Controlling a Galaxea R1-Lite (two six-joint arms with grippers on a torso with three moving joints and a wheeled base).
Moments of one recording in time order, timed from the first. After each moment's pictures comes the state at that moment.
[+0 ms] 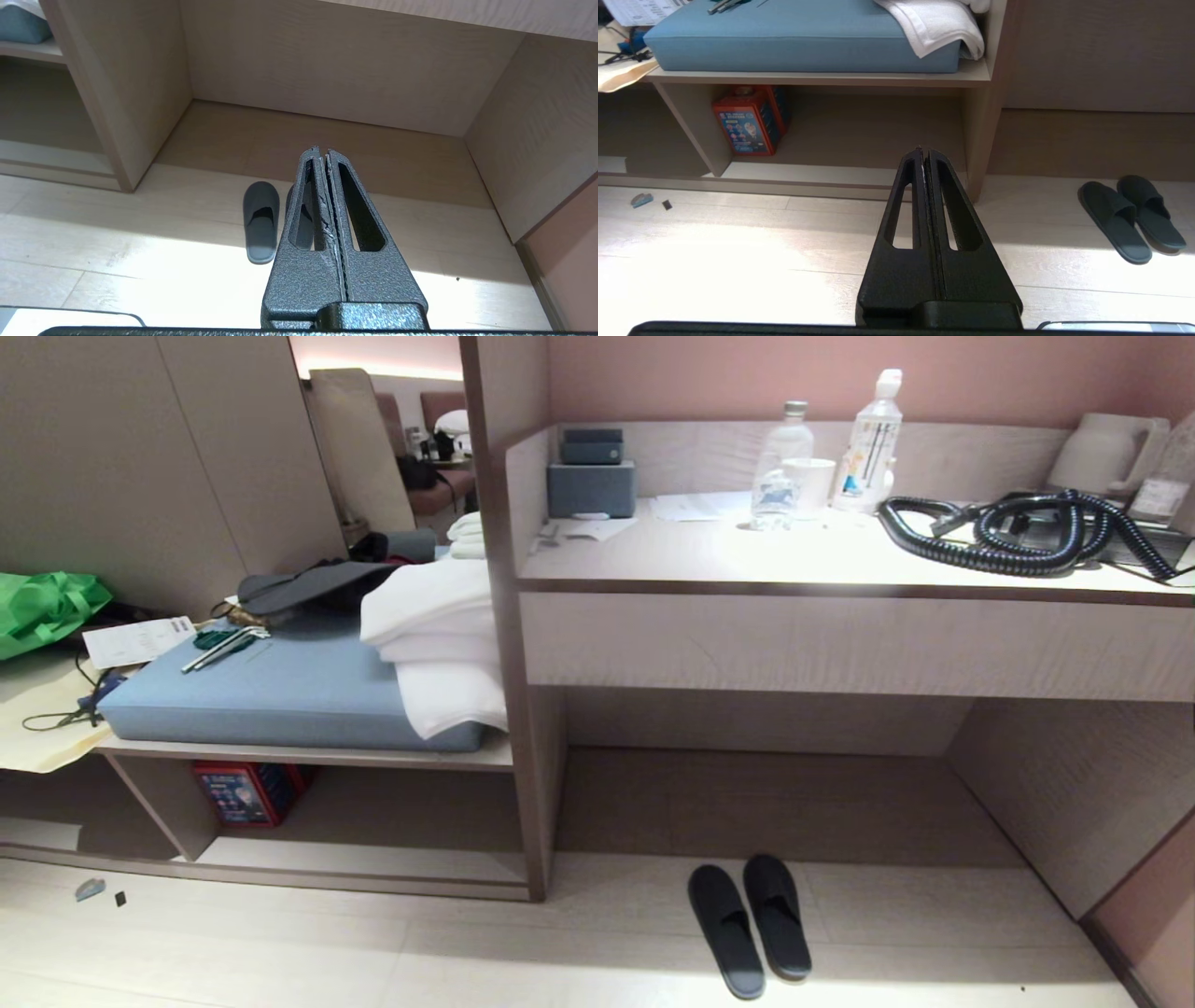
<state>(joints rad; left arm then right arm) 0.00 0.00 0.00 0.00 0.00 0.00 -0.01 0.00 0.00 0.00 0.01 -0.08</state>
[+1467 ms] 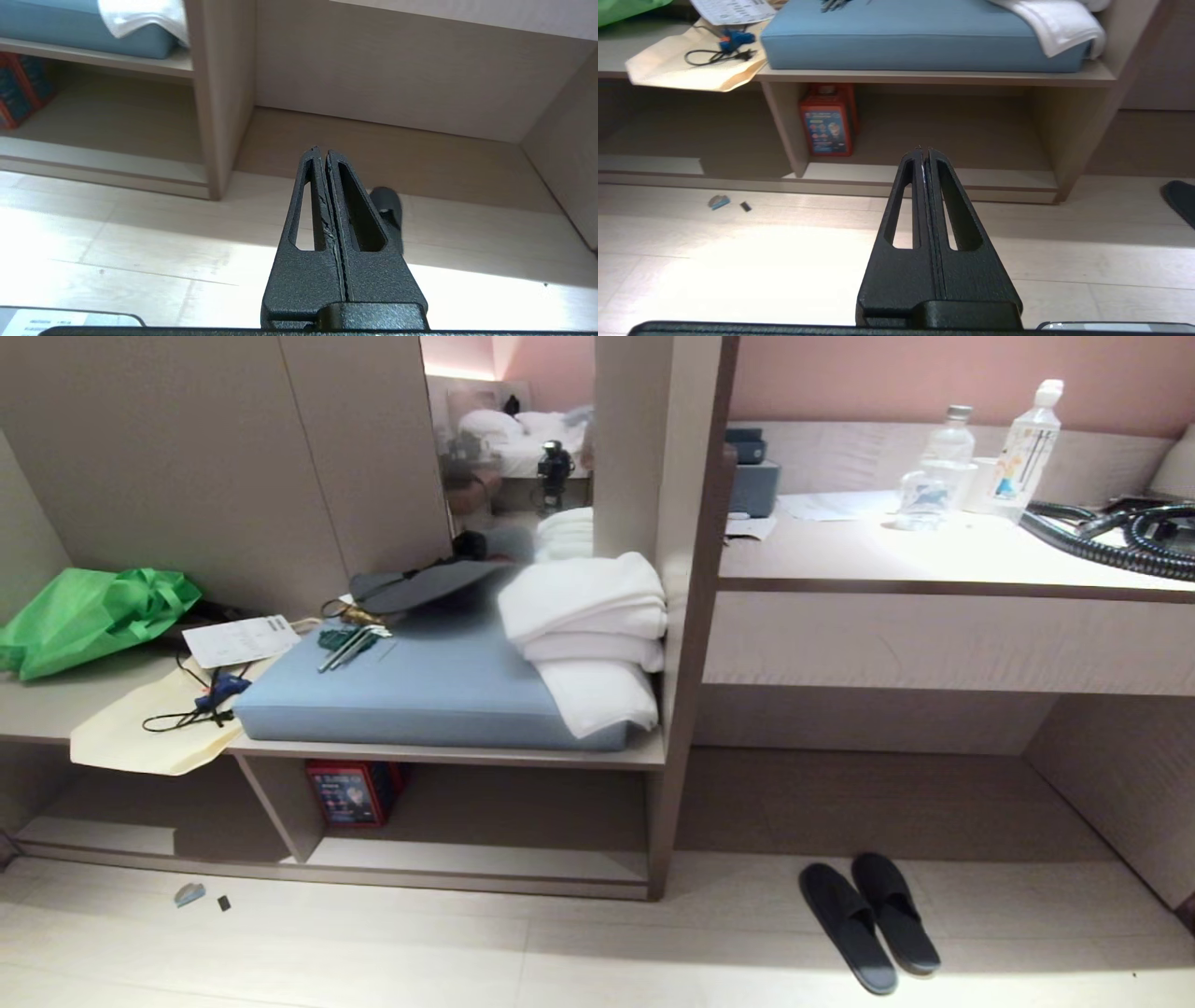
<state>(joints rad) 0.00 0.00 0.00 0.00 0.00 -0.01 -0.01 0.00 0.00 0.00 0.00 -0.08</state>
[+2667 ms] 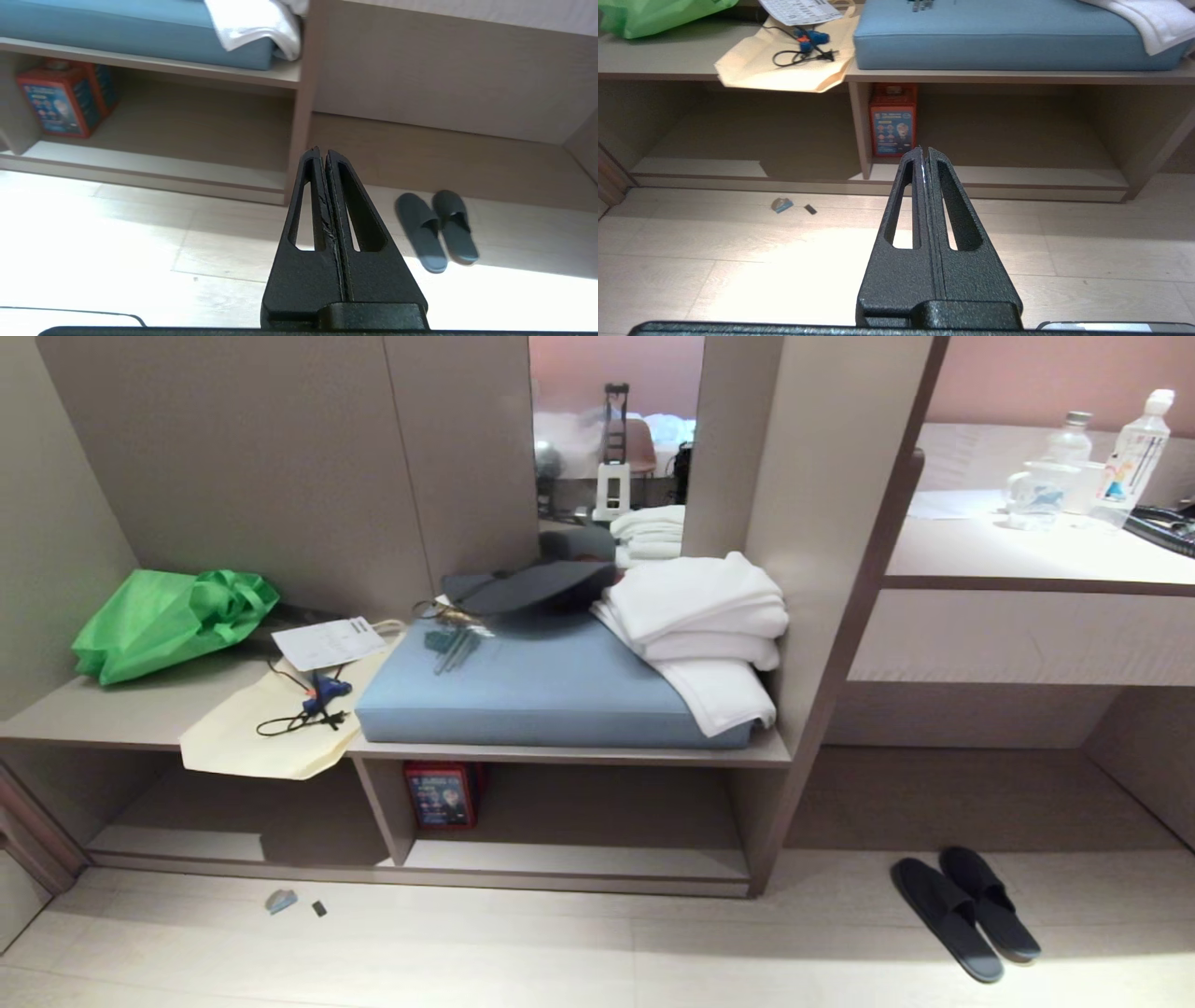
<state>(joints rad) 0.00 0.00 0.00 0.00 0.00 -0.01 -0.01 0.00 0.00 0.00 0.00 -0.08</state>
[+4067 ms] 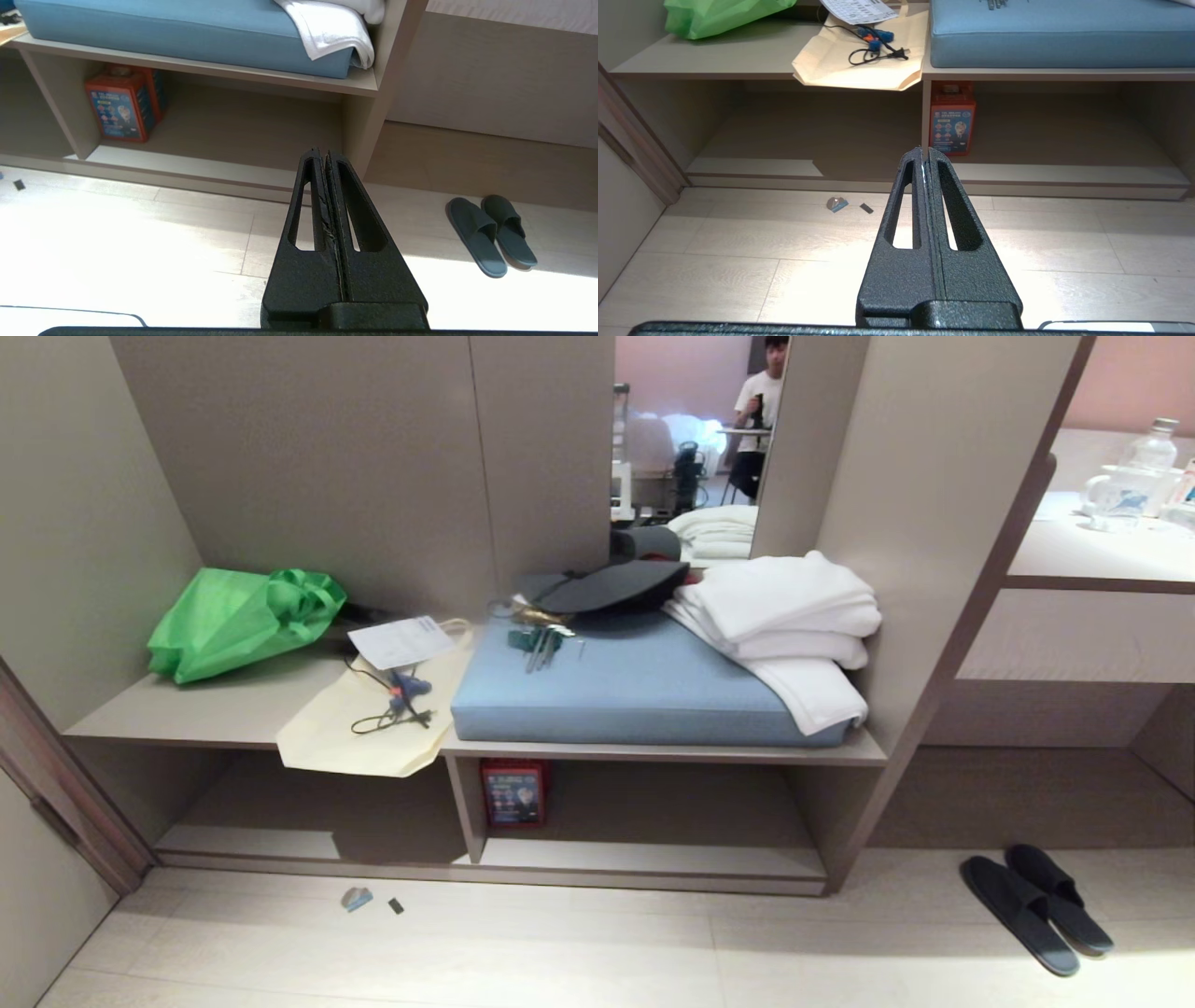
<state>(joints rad) 0.00 0.00 0.00 0.00 0.00 0.00 -0.01 0.00 0.00 0.00 0.00 -0.08</state>
